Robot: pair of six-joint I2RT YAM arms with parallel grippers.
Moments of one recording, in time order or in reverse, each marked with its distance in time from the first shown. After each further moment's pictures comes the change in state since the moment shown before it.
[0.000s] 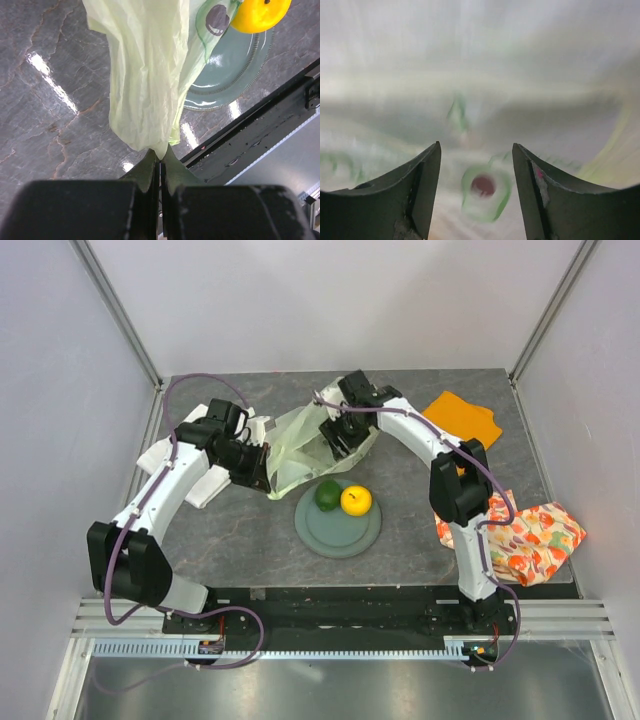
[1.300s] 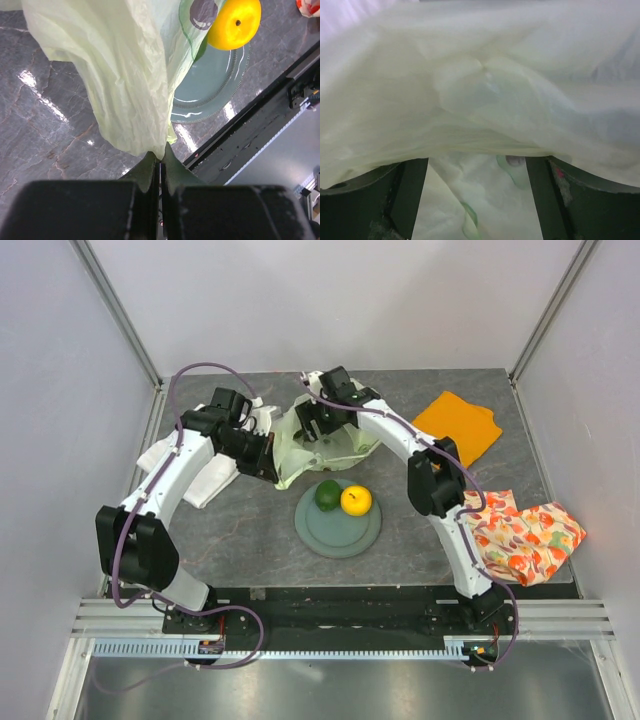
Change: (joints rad) left arm 0.002 0.101 0.113 -0.002 0.086 0.039; right arm 0.044 0.279 0.373 0.232 0.050 0.266
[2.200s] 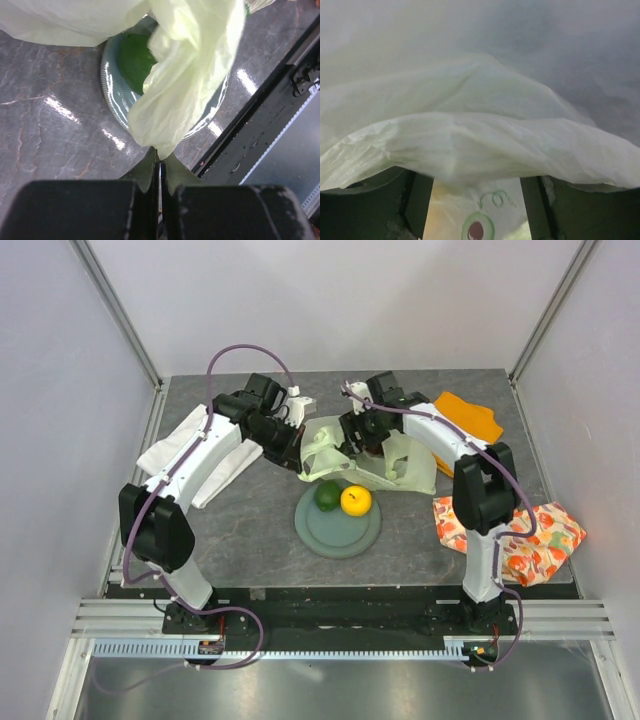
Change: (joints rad) left arm -0.161 0.153 0.216 -0.028 -0.015 0.078; right arm -0.165 -0.468 -0.617 -0.047 -0.095 -0.116
